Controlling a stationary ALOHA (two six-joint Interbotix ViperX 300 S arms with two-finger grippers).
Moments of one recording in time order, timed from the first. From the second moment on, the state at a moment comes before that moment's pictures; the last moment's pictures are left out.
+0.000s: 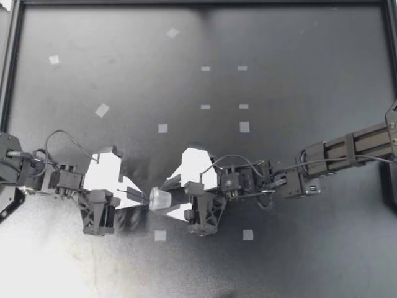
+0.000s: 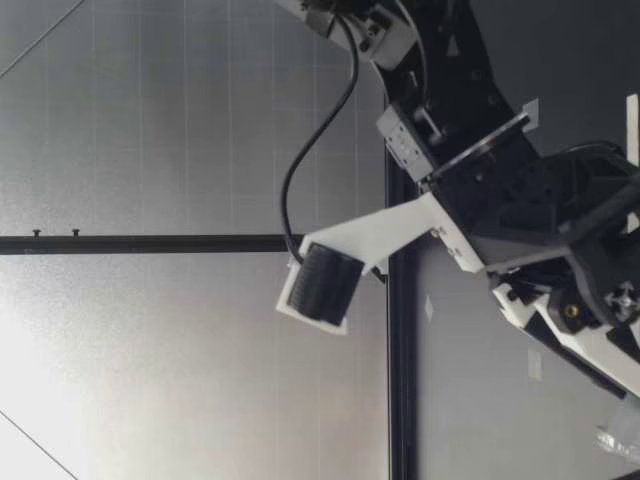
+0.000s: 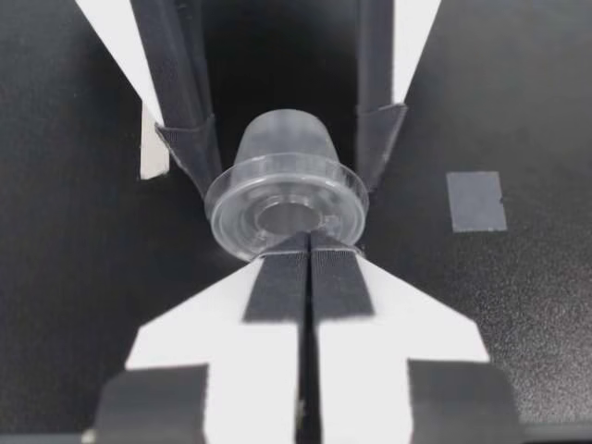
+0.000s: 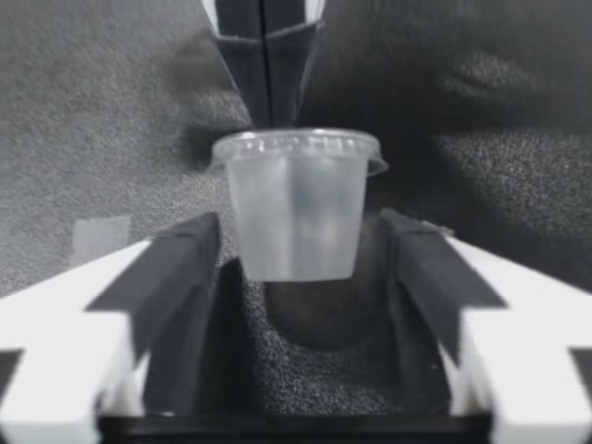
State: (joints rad) left arm -0.13 0.02 1.11 0.00 -0.43 -0.11; right arm 0.02 0.51 0.47 -0.10 -0.40 0.23
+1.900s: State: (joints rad) left arm -0.18 0.02 1.12 -0.11 -1.20 -1.22; right arm 0.01 0.33 0.80 -0.17 -1.28 0.09
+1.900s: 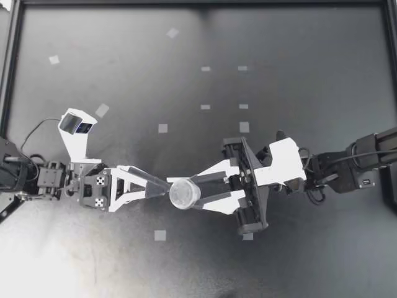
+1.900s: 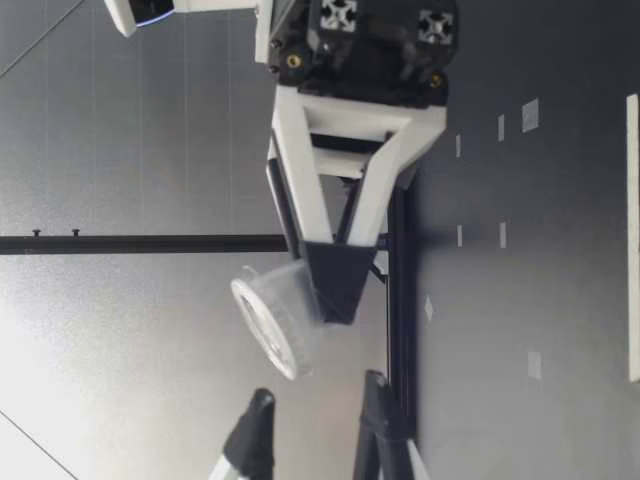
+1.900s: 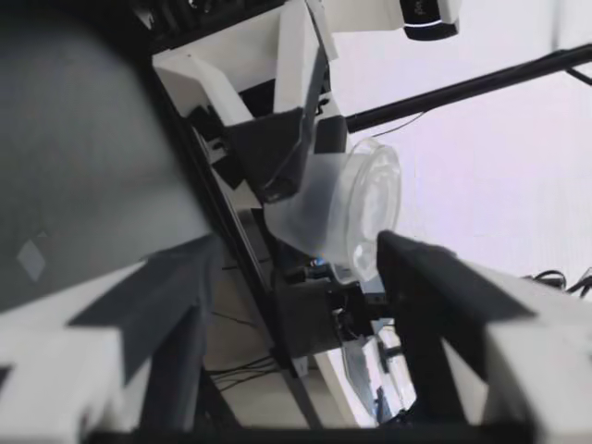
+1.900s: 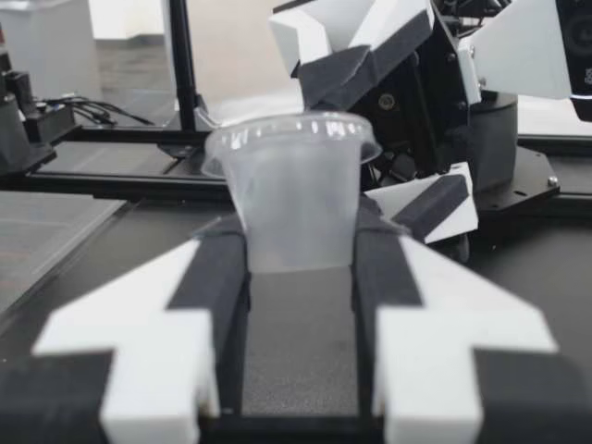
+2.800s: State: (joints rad) left arm -0.19 -0.03 1.10 -0.11 -1.20 -1.17; right arm 0.00 0.43 0.82 -0.13 -1.21 0.13
